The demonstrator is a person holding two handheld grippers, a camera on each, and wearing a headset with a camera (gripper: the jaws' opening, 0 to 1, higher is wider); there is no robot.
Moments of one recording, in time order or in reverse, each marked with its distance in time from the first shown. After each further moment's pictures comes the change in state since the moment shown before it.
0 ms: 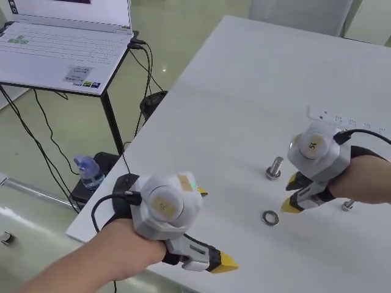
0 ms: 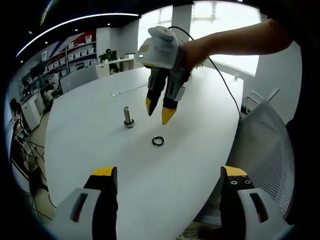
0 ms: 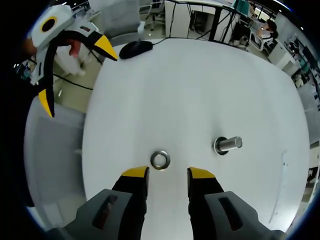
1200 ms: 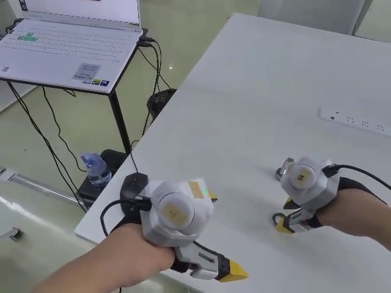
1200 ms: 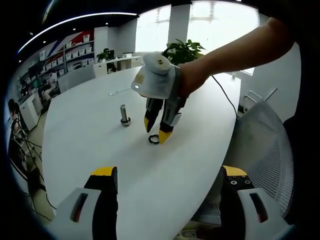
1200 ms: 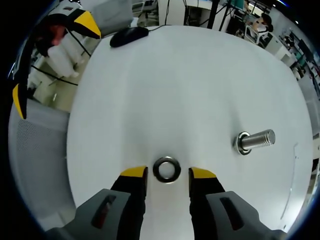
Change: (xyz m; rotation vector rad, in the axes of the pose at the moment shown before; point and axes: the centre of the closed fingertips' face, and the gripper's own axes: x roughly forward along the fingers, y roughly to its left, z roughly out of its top) left arm 0.000 -0.006 -0.005 0.003 0.005 -0.023; right arm 0.062 0.001 -0.009 0.050 0.018 -0.043
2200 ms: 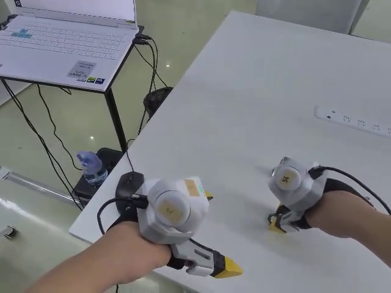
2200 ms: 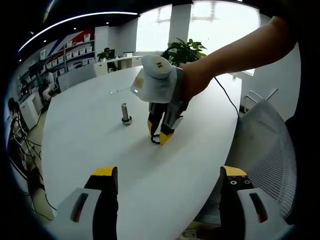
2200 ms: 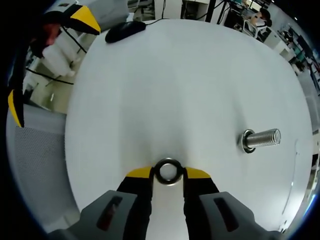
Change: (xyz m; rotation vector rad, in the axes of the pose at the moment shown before) left arm 0.004 0.005 -0.002 -0.005 0.002 0.002; right arm 0.000 0.008 0.001 0.025 0.050 -0.007
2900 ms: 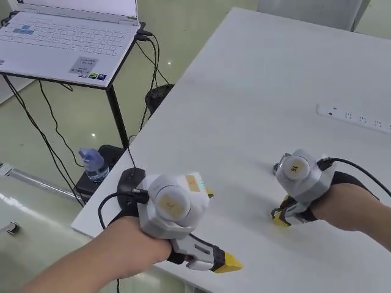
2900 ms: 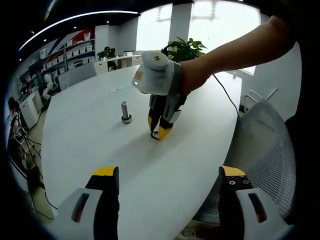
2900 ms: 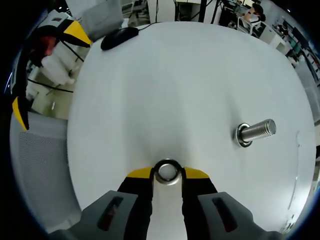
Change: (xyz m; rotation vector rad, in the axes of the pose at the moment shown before) left arm -0.001 -0.002 -0.002 -0.004 0.009 0.000; right arm -0.004 -0.009 -0.005 0.062 -0.032 0.023
